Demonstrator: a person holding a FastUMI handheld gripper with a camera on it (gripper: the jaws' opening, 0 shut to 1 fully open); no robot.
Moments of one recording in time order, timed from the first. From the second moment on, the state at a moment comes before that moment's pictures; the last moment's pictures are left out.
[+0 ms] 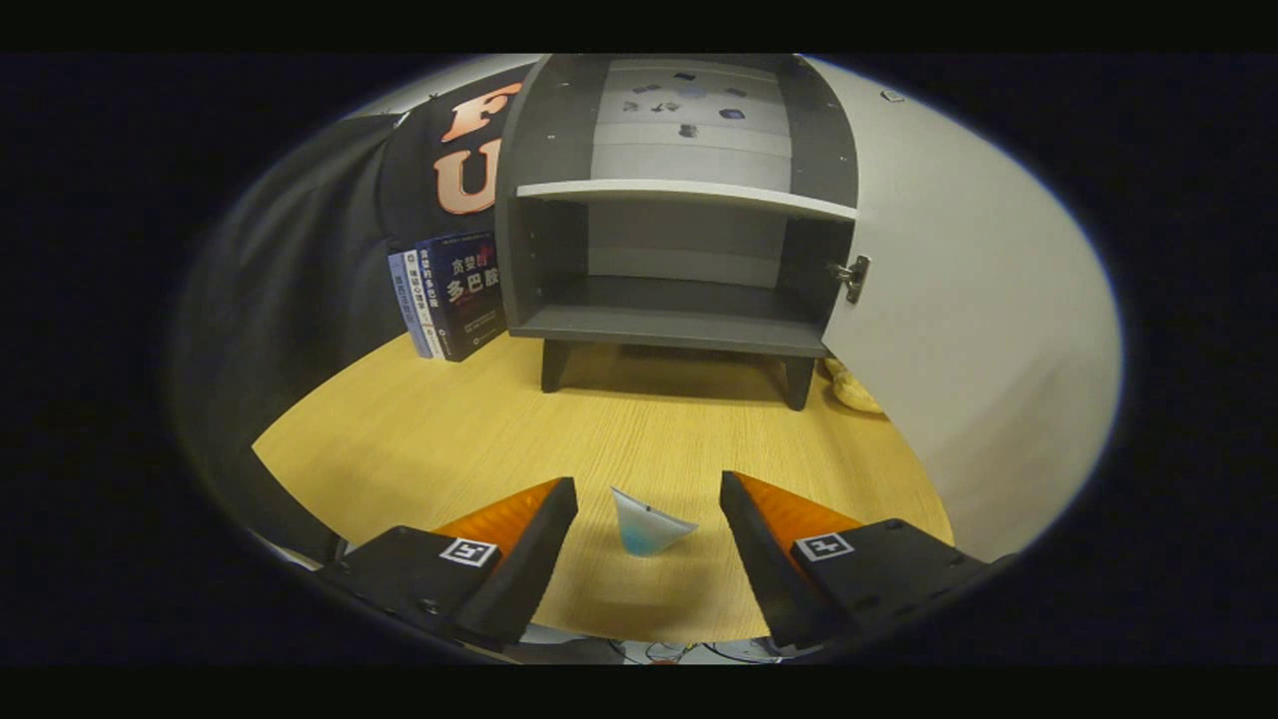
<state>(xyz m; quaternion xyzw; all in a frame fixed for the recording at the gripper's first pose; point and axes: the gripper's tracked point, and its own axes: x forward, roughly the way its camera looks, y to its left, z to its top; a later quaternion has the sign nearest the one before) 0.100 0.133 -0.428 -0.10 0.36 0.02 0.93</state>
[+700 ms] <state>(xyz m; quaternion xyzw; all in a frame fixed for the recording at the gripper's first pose) 0.163 0.158 -0.368 -0.03 0.33 0.04 0.94</state>
